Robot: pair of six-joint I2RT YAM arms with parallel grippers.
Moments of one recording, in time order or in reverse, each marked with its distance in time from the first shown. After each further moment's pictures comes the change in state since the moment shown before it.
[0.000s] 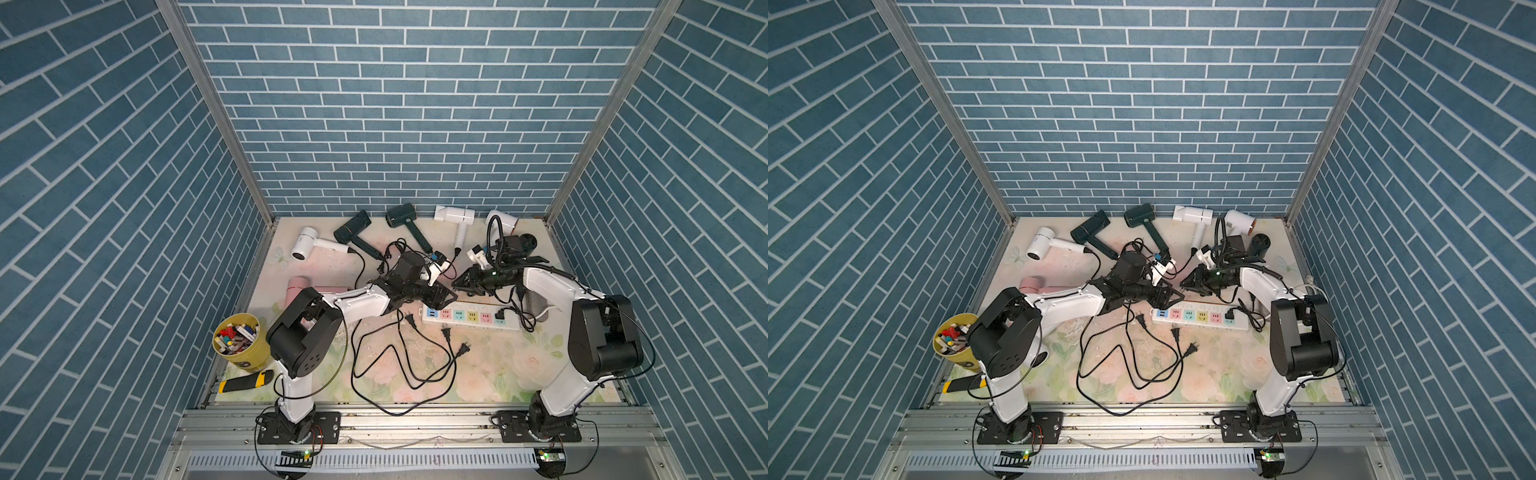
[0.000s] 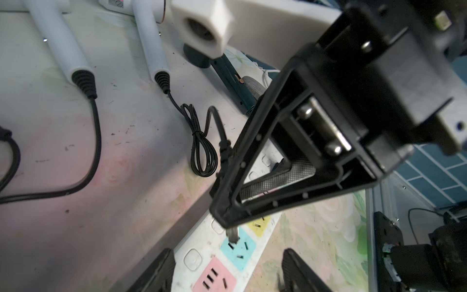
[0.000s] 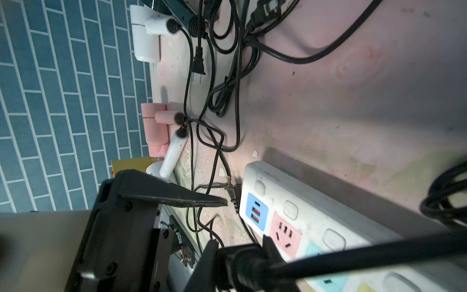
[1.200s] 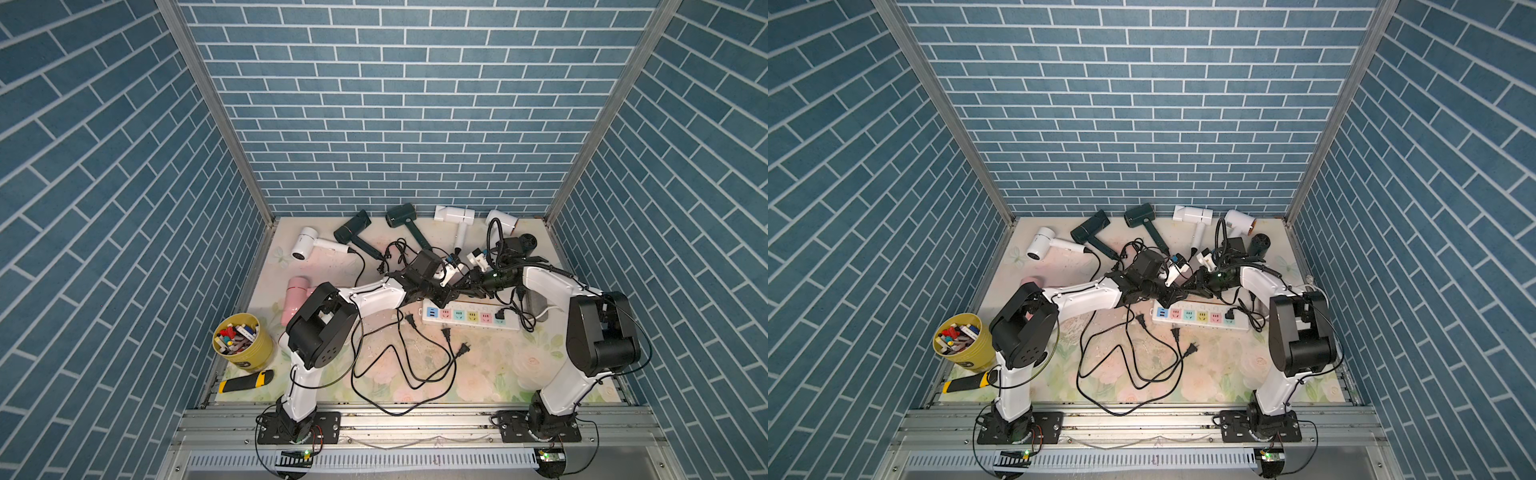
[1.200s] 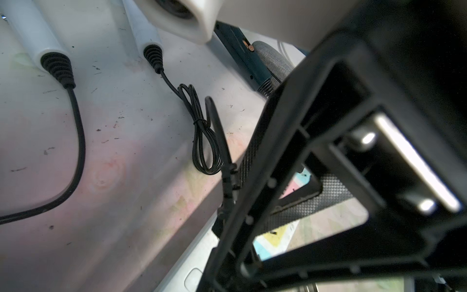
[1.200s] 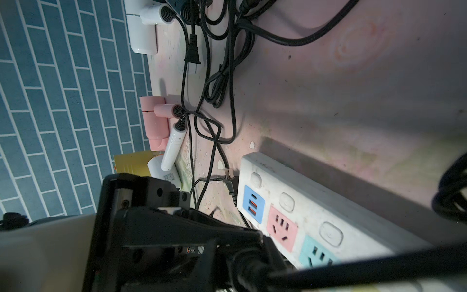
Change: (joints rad) left arm -0.053 0.120 0.194 -0.216 -0.088 0.086; right arm -0.009 0.022 0.001 -0.027 -0.030 -0.019
